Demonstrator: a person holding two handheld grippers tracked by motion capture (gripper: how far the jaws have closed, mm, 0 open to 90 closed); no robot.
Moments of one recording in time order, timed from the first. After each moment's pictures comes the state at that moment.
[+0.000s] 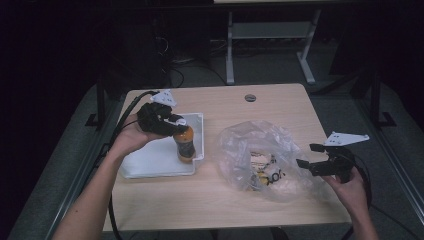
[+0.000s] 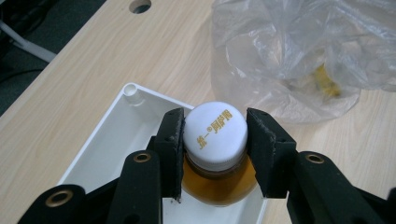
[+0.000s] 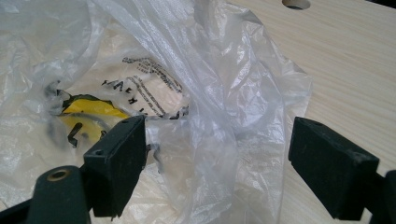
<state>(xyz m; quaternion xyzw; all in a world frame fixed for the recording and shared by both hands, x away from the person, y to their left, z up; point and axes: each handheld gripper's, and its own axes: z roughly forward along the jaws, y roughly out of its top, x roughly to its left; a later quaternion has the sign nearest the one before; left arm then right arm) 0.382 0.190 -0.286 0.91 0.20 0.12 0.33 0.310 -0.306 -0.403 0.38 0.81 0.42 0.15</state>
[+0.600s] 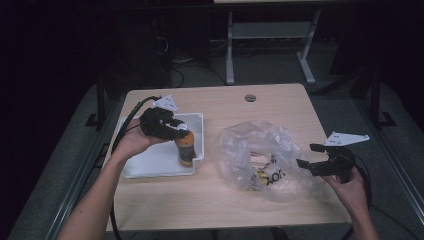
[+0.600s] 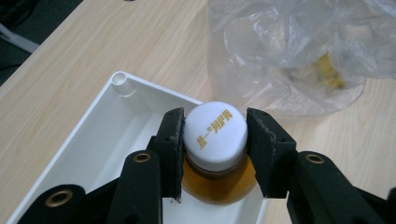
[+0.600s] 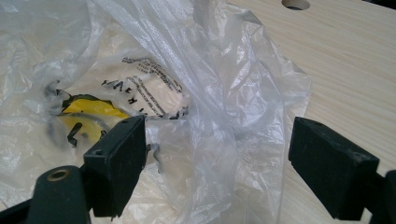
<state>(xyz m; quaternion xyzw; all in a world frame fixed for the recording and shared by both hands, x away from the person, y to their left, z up) 0.385 0.190 -0.305 0.92 0.20 0.11 0.33 0.310 -0.307 -0.403 0.37 0.81 0.42 0.15</state>
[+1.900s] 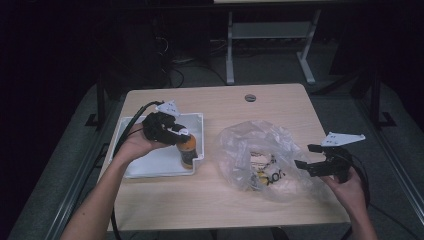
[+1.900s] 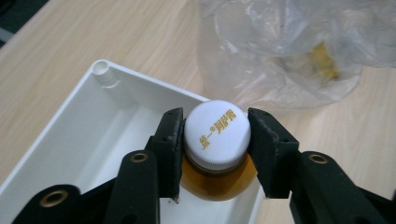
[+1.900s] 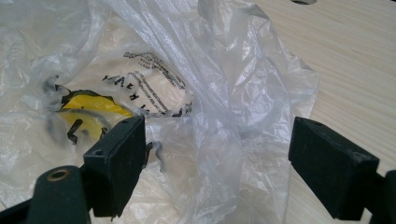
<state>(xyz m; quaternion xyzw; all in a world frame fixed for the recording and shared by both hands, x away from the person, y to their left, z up) 0.384 0.189 -0.319 0.92 0.21 0.10 0.33 0.312 -0.302 -0.405 0.37 0.82 0.41 0.15</state>
